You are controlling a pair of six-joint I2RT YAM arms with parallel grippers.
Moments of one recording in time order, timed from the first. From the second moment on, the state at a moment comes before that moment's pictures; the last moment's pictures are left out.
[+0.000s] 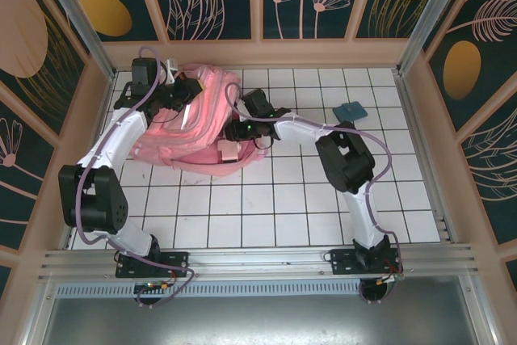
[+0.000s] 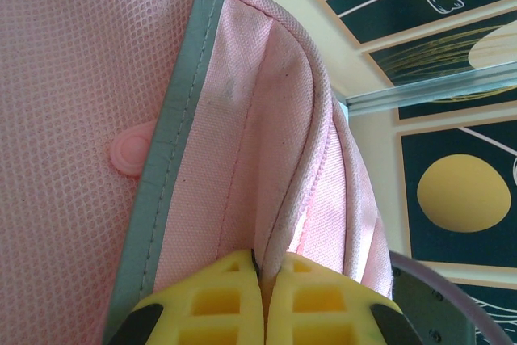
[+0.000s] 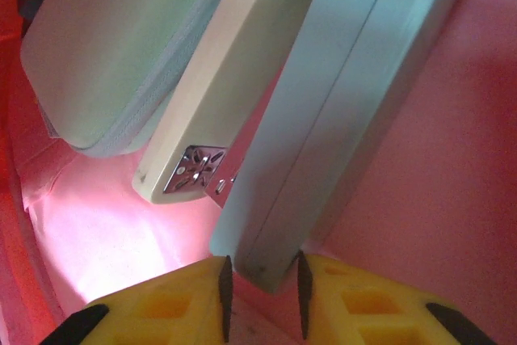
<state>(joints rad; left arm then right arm) -0.10 1.60 1.32 -0.29 0.63 -0.81 0.71 2.16 1.58 -0.25 -0.38 0.43</state>
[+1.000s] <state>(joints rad) -0.25 1.62 1.26 -0.19 0.64 -0.85 0.15 1.79 1.27 -0.36 0.15 0.70</state>
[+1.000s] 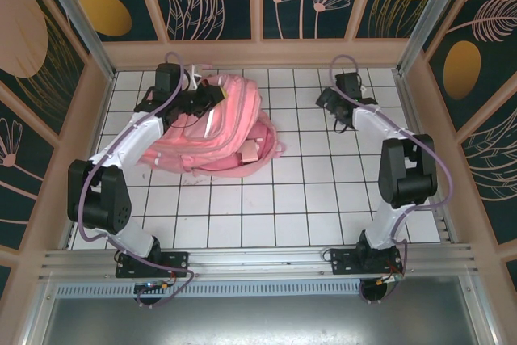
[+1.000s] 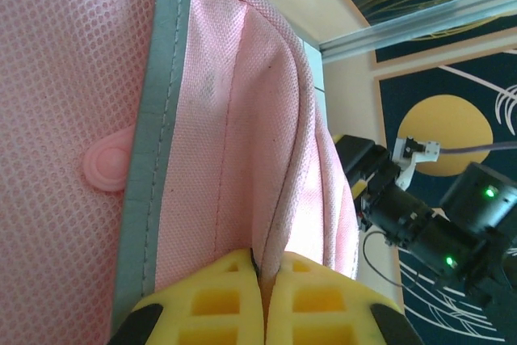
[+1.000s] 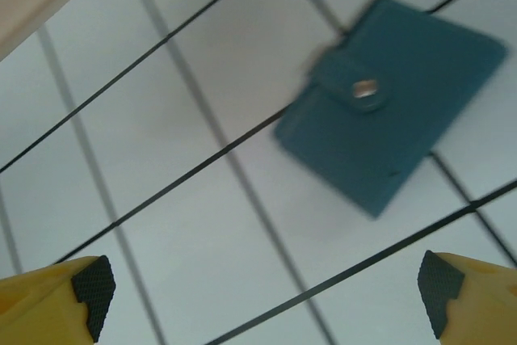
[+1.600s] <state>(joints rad) -0.26 1.62 1.24 -0.17 0.65 -0.85 0.08 2.15 1.56 -0.49 0.14 0.82</state>
